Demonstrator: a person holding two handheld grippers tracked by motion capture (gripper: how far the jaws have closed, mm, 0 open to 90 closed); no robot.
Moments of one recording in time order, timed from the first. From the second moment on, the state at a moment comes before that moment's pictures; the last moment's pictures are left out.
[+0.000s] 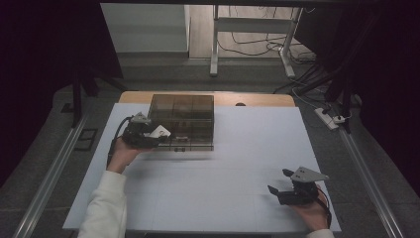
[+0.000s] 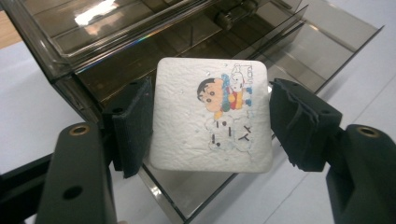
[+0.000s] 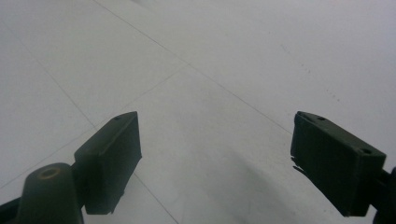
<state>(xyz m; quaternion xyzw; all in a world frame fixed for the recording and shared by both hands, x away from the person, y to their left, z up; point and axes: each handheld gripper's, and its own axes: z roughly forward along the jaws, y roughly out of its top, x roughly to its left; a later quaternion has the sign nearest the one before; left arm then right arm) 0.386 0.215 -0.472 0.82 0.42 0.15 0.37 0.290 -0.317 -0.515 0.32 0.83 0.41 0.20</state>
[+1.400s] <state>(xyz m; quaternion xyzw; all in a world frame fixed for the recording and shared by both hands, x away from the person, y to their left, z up) 0.359 0.205 -0.472 0.82 0.39 0.15 0.39 0.287 -0.317 -0.513 0.31 0.83 0.41 0.20</state>
